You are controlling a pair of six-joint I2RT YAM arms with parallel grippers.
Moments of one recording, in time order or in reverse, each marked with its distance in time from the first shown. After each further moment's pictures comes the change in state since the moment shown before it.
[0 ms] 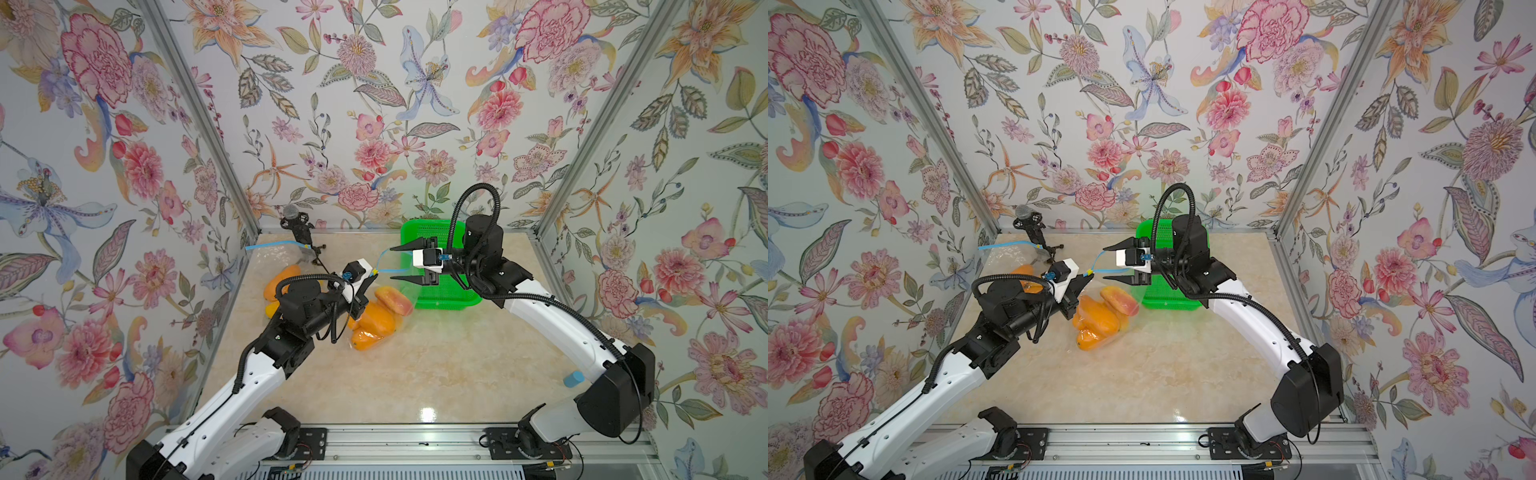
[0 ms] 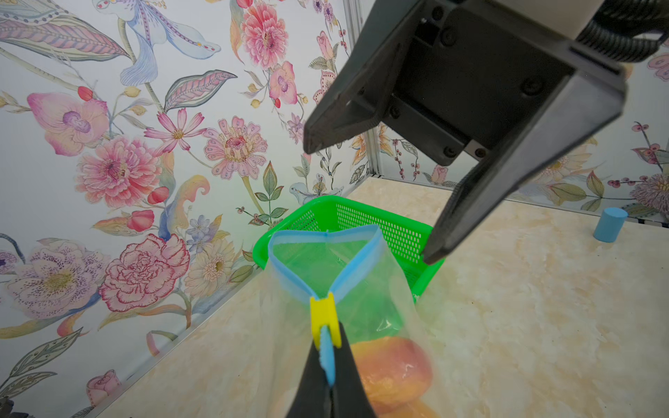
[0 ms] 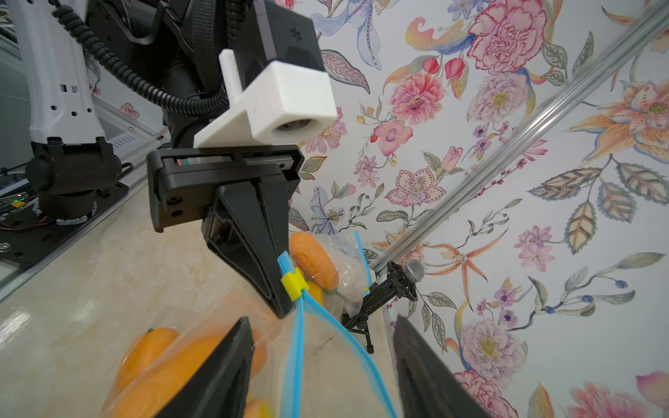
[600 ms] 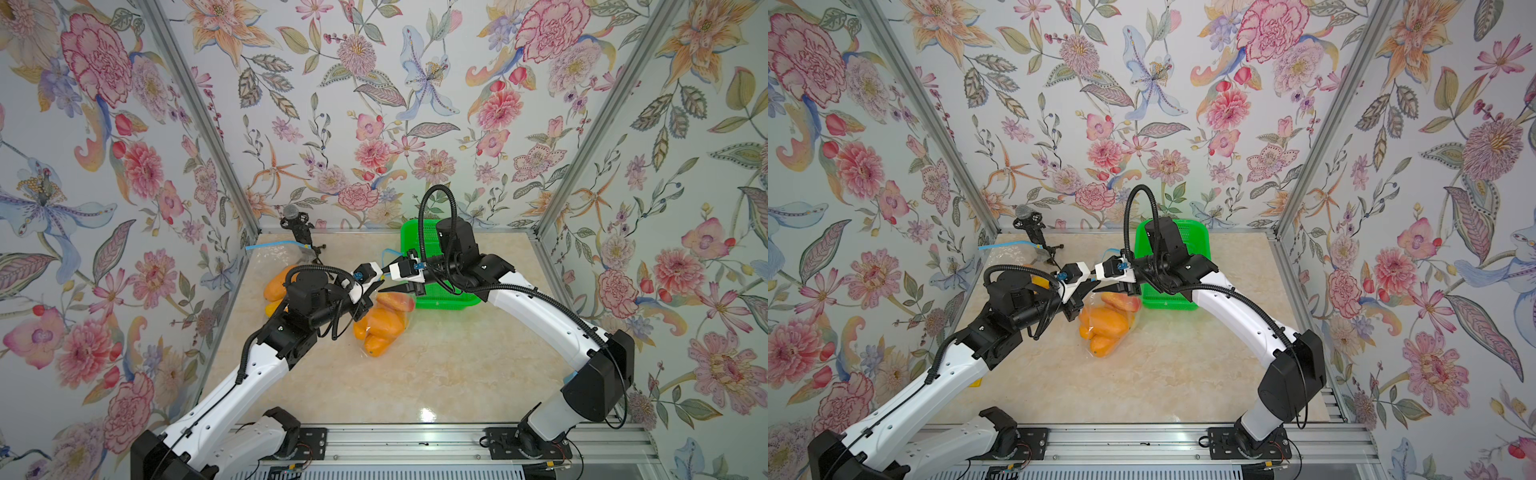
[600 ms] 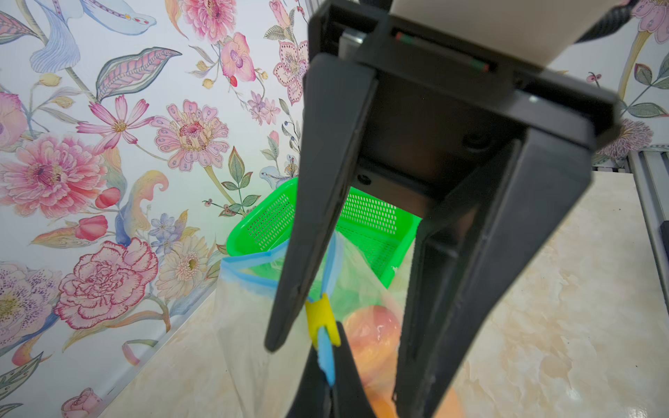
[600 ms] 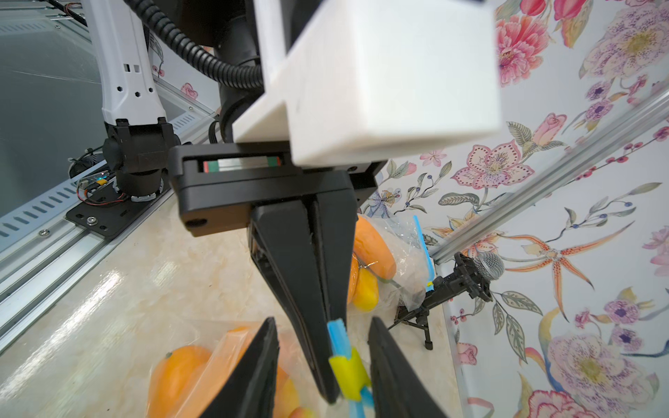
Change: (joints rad) left arm 0.000 0.061 0.082 -0.136 0.095 0.097; right arm 0.075 0.103 0.124 -0.294 0.031 -0.140
